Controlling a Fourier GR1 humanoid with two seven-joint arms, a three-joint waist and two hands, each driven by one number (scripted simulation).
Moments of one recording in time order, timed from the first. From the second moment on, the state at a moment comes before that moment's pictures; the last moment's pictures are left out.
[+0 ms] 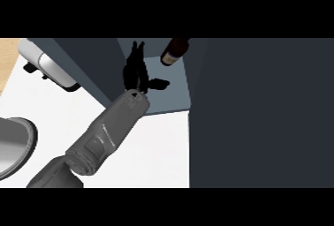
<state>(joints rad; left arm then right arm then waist) -1.12 0.00 -0.59 -0.14 0.13 0.94 0.01 0.42 -0.22 0.03 -2.34 -0.48 0.46 0.11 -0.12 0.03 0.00</state>
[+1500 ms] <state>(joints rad) -0.84 0.00 -0.41 -0.68 0.46 0.88 -0.46 0.47 -0.20 0.10 -2.36 -0.48 0.38 0.11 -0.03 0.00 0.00</state>
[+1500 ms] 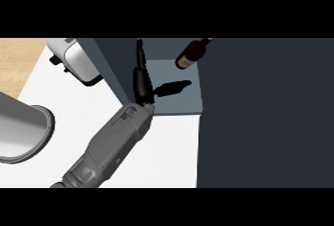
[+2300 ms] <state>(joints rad) -0.50 0.09 -0.60 -1.25 0.41 0.85 -0.36 0.45 -0.23 0.11 -2.37 -0.46 0.31 0.12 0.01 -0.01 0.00</state>
